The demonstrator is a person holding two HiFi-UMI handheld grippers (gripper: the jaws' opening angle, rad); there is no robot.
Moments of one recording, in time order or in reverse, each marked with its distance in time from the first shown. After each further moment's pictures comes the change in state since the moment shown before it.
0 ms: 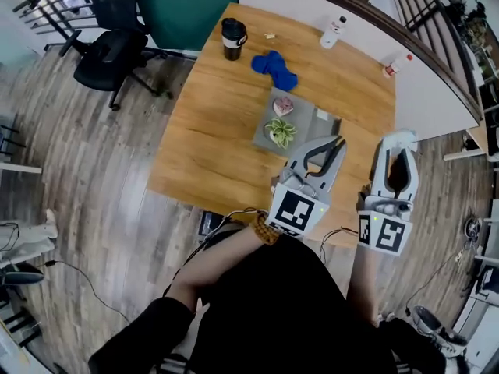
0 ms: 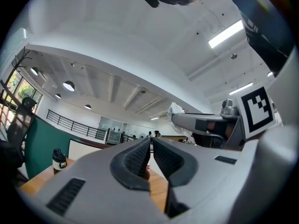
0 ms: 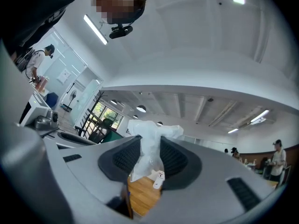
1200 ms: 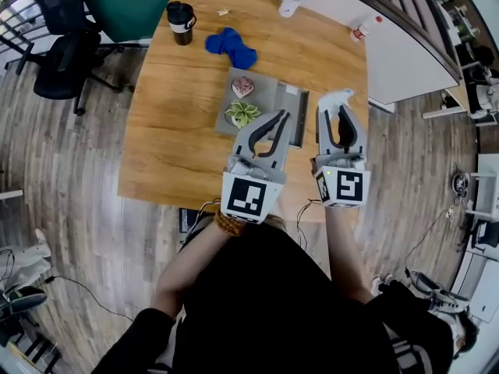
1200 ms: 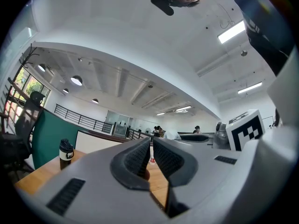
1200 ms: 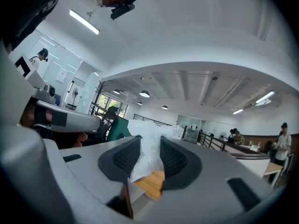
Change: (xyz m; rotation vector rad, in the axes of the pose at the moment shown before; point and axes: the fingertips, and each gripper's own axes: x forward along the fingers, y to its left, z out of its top) left arm -0.003 0.042 -0.032 -0.037 0.057 0.088; right arm 0.045 0.034 -0.100 0.075 0.199 0.088
